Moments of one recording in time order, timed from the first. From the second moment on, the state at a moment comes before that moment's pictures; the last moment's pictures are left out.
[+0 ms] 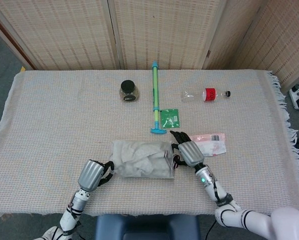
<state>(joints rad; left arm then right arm) -0.41 -1.99 -0.01 -0.85 1.68 1.53 -0.09 0.60 -1.80 0.14 -1.07 -1.42 0.99 0.06</state>
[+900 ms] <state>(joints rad) -0.41 -1.94 -0.14 -0.60 1.54 1.53 -0.19 0.51 -1.59 0.13 -1.17 -1.44 1.17 0.09</state>
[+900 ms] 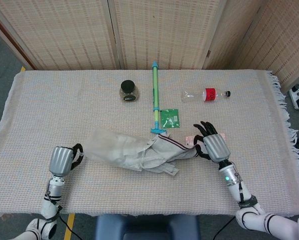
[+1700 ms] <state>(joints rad) -0.31 -1.80 -0.15 -0.70 1.47 1.58 -0.23 0.41 -1.38 0.14 -1.22 -1.37 1.18 0.15</state>
